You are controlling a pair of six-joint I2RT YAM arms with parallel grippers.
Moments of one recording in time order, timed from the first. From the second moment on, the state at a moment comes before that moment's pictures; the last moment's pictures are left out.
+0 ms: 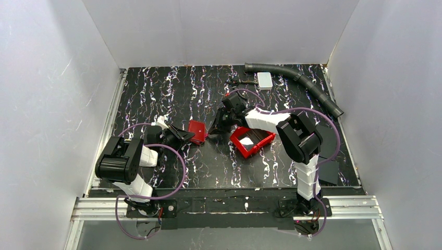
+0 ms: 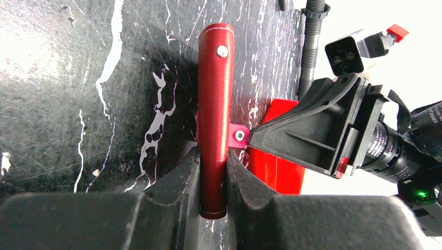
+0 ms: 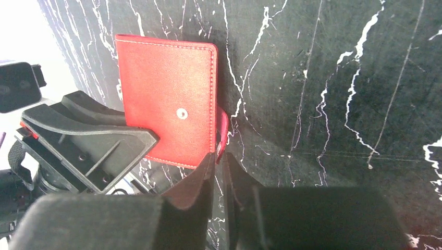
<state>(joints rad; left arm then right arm) -0.12 1.62 0.29 0.87 0.50 -1.08 0.73 2.02 1.33 -0.16 -0.36 0.94</state>
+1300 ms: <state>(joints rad) -0.11 1.41 0.64 -0.20 0.42 -0.73 0.79 2.15 1.57 -0.18 -0.46 0.60</state>
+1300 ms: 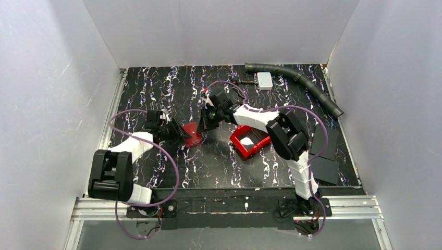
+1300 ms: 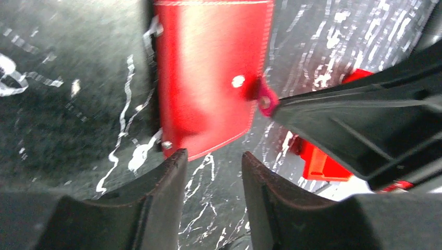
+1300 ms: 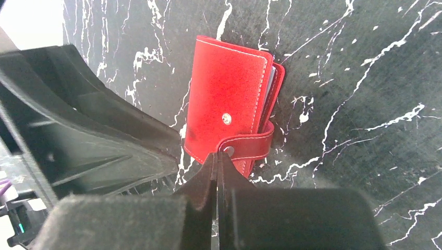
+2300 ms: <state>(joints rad) -0.09 1.65 0.84 -0.23 0.44 -0.65 0.79 2.23 1.63 -0.15 -0.54 0.67</state>
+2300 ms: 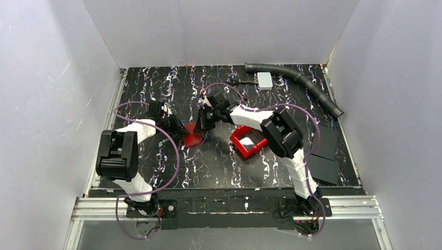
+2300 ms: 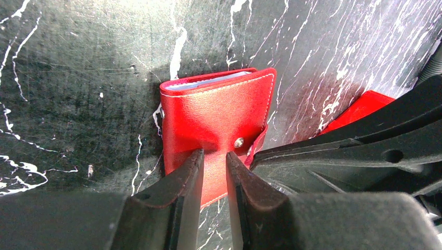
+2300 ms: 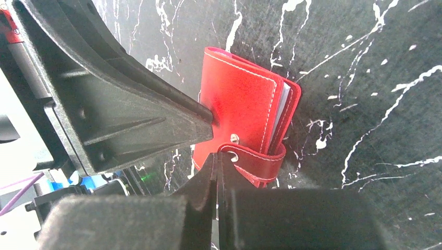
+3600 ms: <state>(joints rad) -0.09 1.65 0.84 -0.23 0.44 -0.65 0.80 2.27 1.78 -0.31 -0.54 0.62</state>
